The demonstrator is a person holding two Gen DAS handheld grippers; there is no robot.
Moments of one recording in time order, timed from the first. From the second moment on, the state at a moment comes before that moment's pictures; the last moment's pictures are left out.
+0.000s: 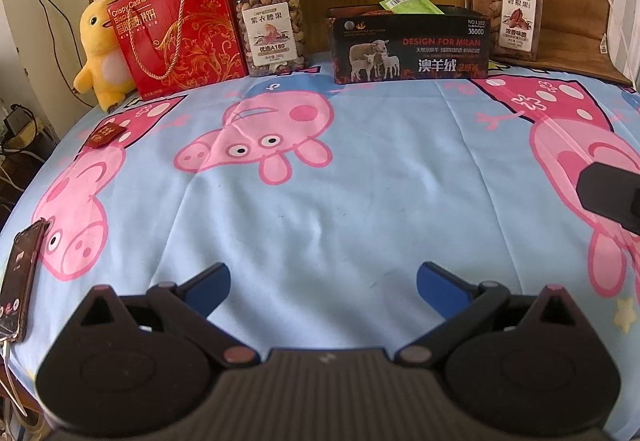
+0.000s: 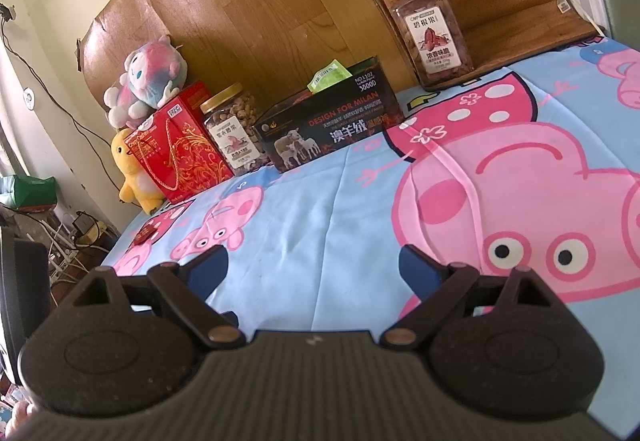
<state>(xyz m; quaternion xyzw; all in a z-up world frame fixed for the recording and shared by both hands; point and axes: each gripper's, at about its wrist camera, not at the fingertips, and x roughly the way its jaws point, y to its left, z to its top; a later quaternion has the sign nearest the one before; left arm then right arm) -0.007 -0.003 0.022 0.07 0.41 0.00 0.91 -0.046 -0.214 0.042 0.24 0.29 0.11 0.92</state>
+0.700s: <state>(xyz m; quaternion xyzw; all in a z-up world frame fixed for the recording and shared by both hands) -0.009 -0.004 0.023 0.07 0.41 0.00 0.91 -0.047 -0.214 0.043 0.24 0.28 0.11 0.92</state>
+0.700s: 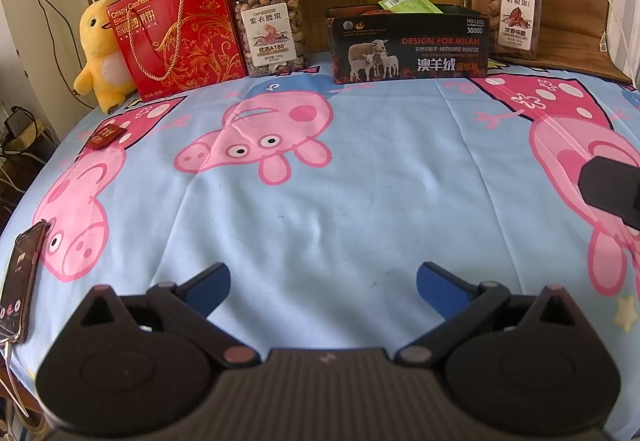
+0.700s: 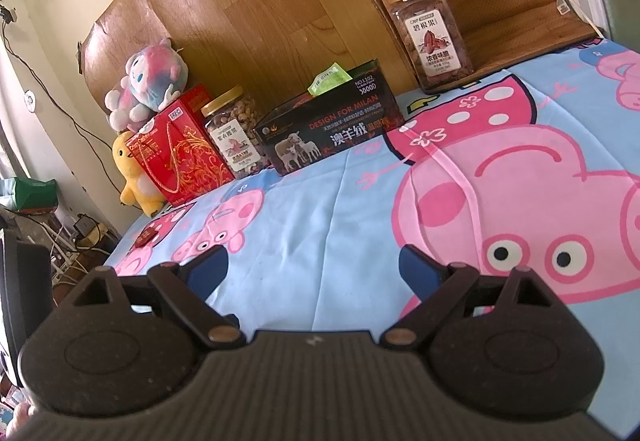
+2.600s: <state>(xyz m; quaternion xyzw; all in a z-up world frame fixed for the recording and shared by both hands) -0.016 -0.012 0.039 0.06 0.40 -0.02 0.92 -0.057 -0.217 0.057 0.22 0.23 0.10 0.94</state>
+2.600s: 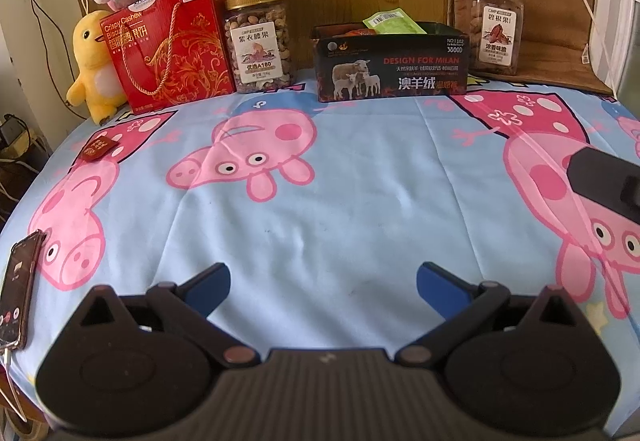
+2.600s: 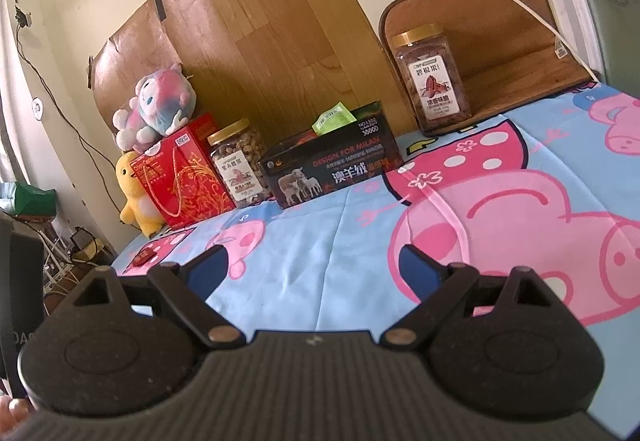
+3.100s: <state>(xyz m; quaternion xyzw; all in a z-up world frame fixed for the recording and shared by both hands) -0.019 -0.006 0.046 0.06 0.37 -0.01 0.93 -0.059 -0.218 0.055 0.23 0.23 0.10 0.94</state>
